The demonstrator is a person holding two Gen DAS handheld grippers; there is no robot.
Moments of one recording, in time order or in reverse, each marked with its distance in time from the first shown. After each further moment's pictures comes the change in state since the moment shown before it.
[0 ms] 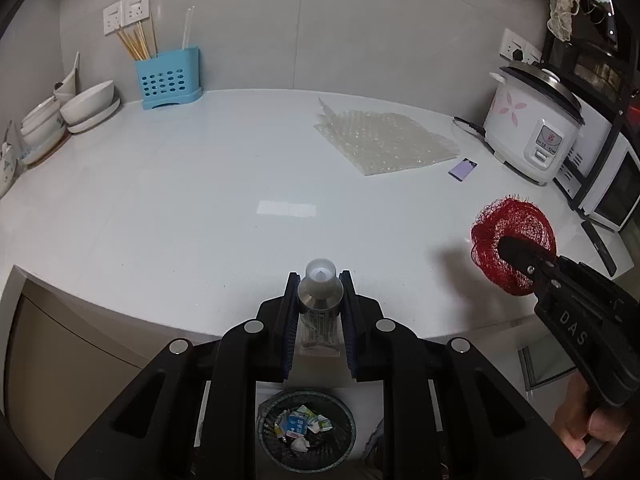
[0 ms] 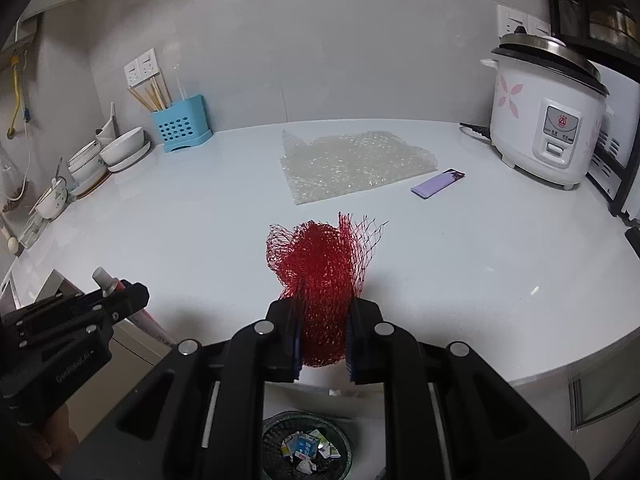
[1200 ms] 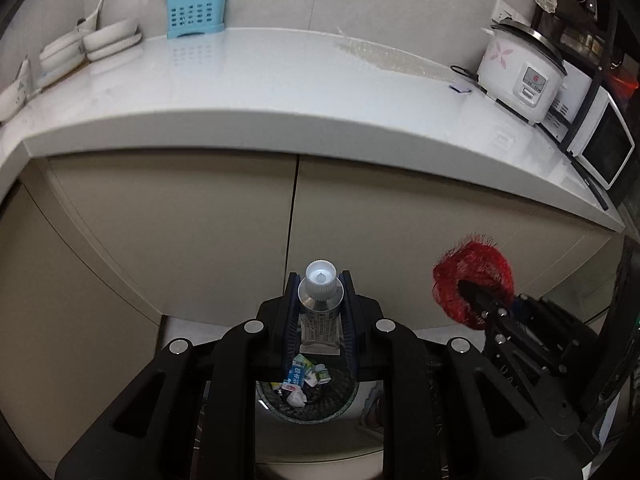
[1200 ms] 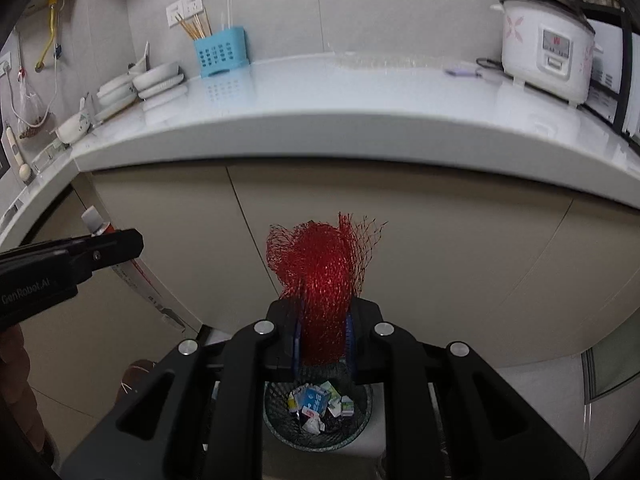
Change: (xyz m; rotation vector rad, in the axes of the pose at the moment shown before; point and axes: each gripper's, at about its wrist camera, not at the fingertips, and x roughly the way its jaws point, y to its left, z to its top) left arm -0.010 0.043 -0.162 -0.034 0.075 -0.045; right arm -0.004 0.049 -0.196 -0.040 0.071 0.022
